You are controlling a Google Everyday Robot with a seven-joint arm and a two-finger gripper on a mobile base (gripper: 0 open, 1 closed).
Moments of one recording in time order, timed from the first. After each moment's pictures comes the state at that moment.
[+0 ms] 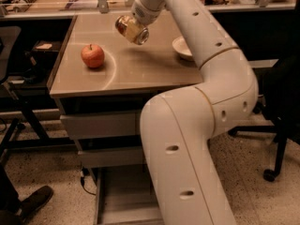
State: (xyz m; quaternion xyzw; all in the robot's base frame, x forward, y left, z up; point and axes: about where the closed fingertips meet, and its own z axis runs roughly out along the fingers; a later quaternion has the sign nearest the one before) arm 0.822 0.030 0.883 -0.45 0.85 0.09 0.27
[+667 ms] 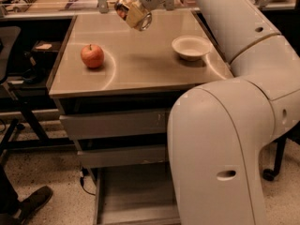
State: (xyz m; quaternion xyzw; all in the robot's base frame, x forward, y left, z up) arm 0.790 0.025 0.954 -0.45 0.82 0.10 0.33
